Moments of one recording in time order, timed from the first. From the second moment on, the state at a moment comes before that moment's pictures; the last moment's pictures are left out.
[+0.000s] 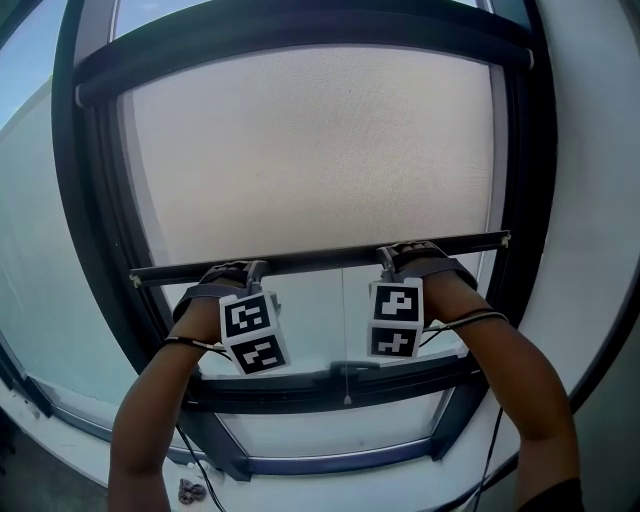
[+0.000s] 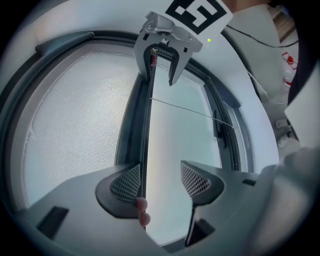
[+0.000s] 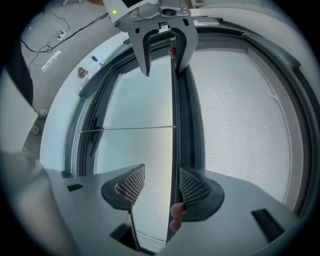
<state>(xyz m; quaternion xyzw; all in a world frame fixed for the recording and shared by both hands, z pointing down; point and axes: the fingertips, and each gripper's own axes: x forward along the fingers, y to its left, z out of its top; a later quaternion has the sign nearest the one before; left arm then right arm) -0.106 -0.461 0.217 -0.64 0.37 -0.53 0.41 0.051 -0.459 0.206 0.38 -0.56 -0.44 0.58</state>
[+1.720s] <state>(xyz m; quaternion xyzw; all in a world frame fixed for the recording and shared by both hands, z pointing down) -0.105 -0.457 0.377 -0.72 0.31 -0.54 0.31 0.048 -0.456 0.364 0.33 -0.65 -0.37 0.58</state>
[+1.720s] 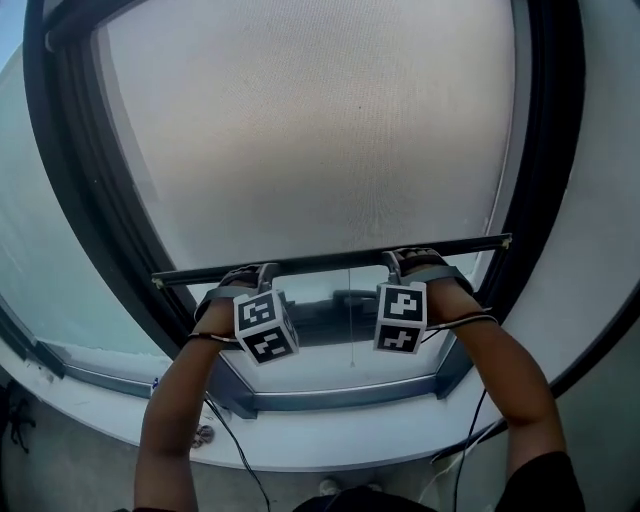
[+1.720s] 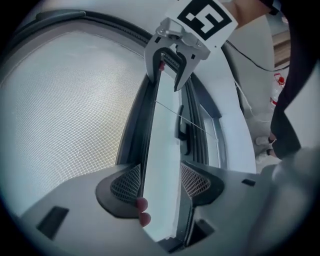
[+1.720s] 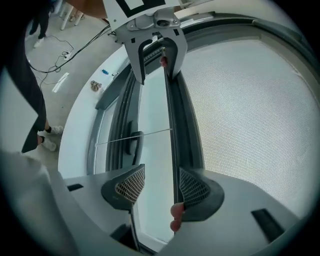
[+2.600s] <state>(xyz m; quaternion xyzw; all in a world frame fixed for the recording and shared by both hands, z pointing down) -0.102 -0.449 0.500 -0.72 0.27 -0.58 0.28 0.050 -0.449 0.488 0.31 -0.66 -0.34 0.59</state>
